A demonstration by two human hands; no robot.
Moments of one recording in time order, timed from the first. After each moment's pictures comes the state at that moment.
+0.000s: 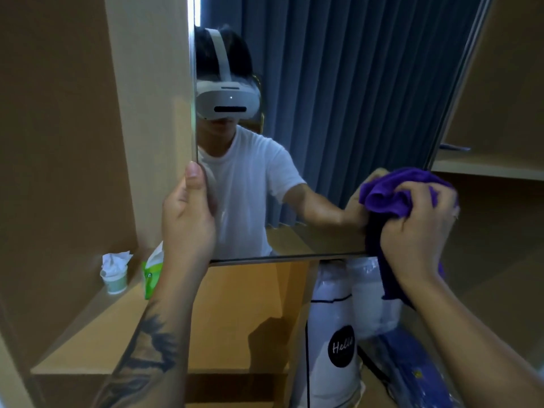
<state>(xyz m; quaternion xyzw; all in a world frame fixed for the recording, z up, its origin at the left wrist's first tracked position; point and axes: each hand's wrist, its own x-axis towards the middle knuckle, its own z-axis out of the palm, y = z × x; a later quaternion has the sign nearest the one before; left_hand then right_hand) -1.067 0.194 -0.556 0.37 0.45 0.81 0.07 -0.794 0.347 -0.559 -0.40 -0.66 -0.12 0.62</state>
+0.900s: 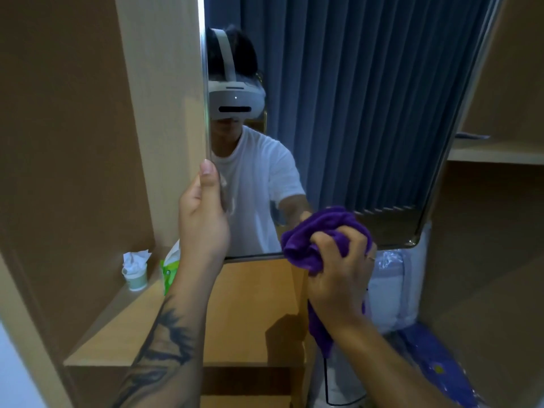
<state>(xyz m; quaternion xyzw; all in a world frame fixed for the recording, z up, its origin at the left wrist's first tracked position) -1.065 0.188 -0.555 0.38 0.44 0.81 0.08 -0.890 0.259 -0.633 -0.33 -0.73 -0.12 0.58</state>
